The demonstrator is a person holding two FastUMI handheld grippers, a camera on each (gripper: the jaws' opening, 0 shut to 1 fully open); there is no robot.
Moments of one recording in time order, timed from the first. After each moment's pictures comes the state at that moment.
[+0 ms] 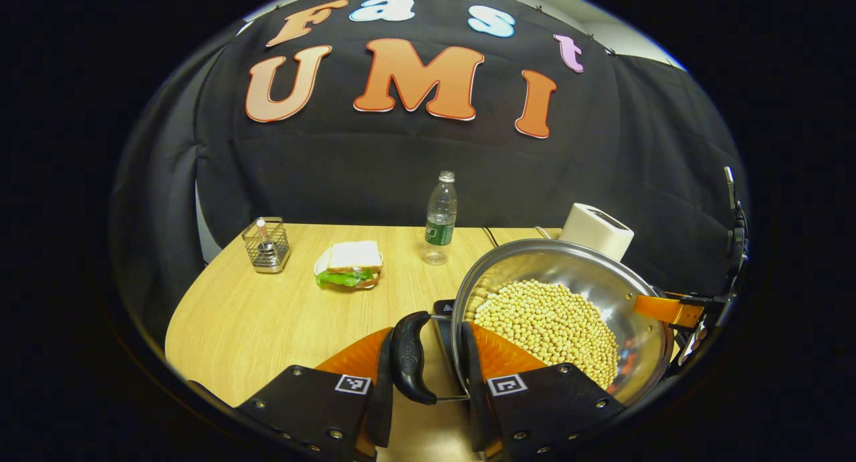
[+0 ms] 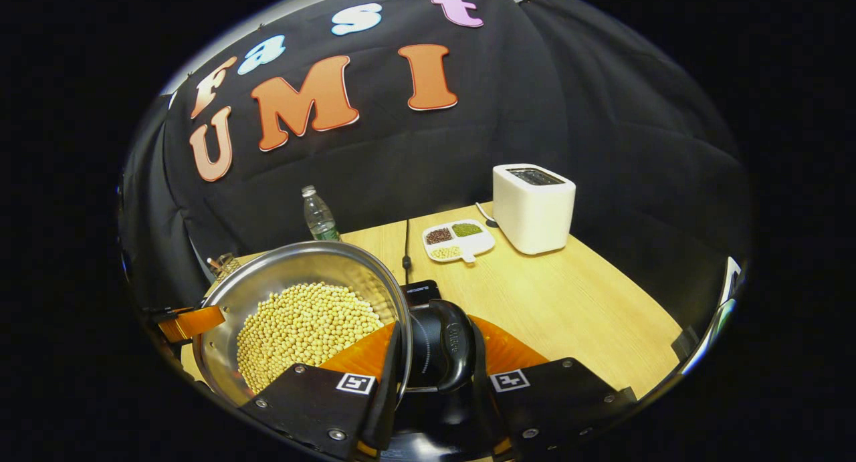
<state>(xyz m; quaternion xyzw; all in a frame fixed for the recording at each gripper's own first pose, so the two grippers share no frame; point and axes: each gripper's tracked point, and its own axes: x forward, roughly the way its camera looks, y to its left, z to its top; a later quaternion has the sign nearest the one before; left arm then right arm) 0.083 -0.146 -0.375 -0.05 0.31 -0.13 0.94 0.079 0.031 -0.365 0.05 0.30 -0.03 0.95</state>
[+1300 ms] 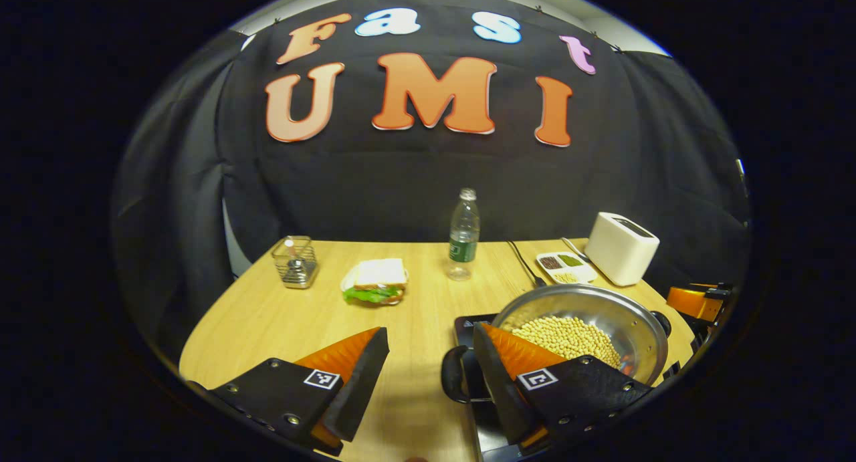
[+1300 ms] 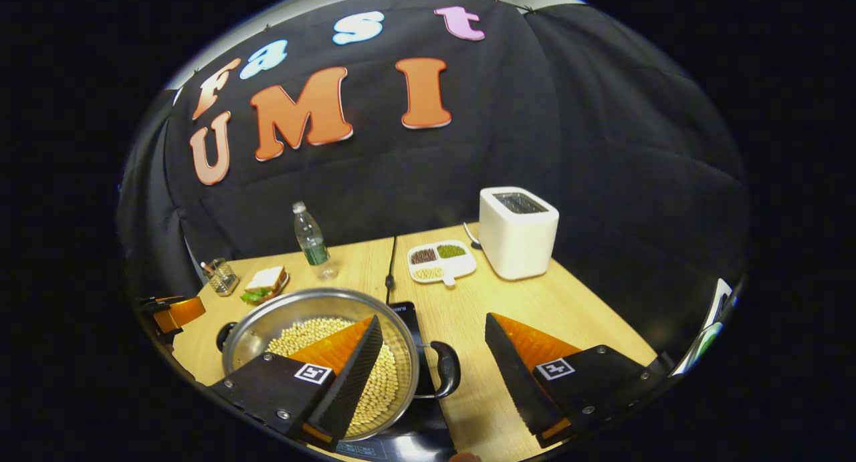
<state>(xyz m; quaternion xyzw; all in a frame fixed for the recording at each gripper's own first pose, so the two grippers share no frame) 0.095 -0.099 -0.320 -0.01 0.27 -0.04 0.96 0.082 0.007 -0.283 0.02 0.25 -0.03 0.97</state>
